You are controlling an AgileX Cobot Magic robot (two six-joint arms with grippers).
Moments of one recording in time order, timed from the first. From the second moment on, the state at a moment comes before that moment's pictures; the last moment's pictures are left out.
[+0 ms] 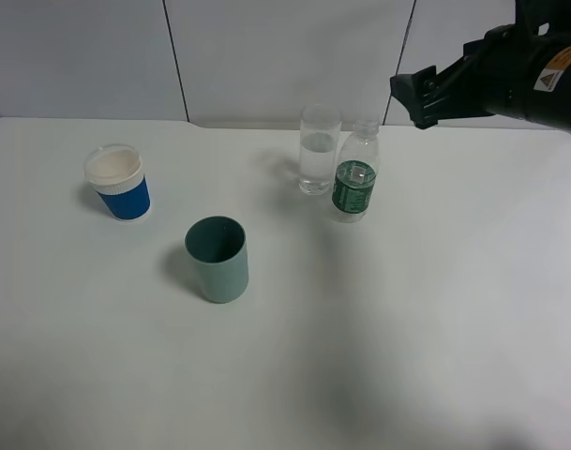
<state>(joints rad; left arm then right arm) 0.04 0.11 -0.52 -0.13 1.06 0.20 0.30 1.32 -0.67 -0.17 -0.30 -0.12</state>
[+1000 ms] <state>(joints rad) 0.04 0.11 -0.52 -0.13 1.06 0.20 0.09 0.77 -0.67 0.00 0.03 -0.23</state>
